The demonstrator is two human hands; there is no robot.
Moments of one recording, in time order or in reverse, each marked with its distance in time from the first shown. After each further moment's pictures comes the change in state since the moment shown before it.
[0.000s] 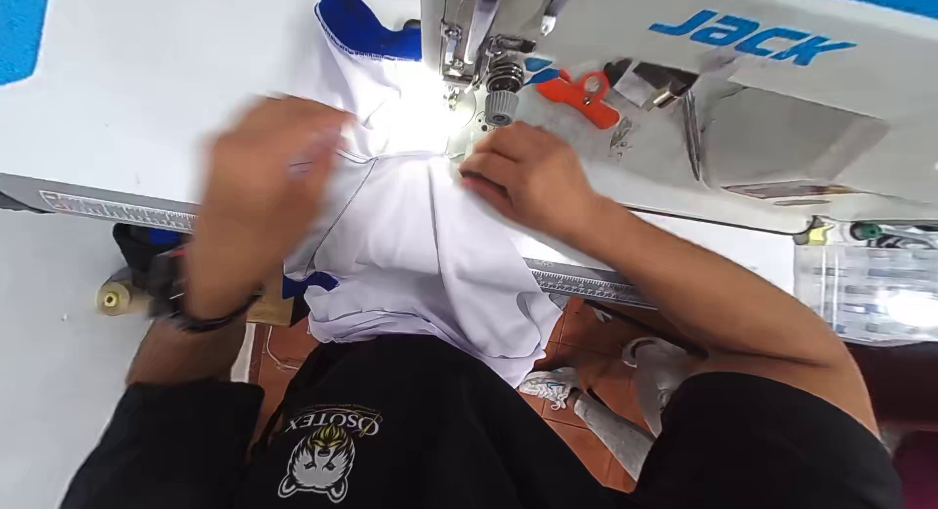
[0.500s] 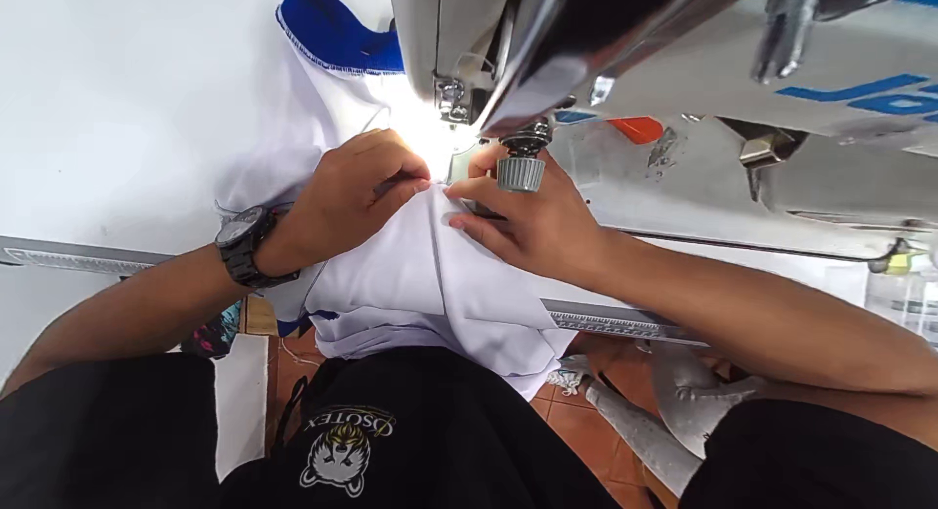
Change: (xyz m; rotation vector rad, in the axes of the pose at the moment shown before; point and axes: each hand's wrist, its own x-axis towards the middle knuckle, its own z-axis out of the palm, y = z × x) left_hand 0.063 -0.027 0.085 -0.437 -0.163 0.287; right_hand 0.012 -0.003 0.016 0.303 0.011 0.115
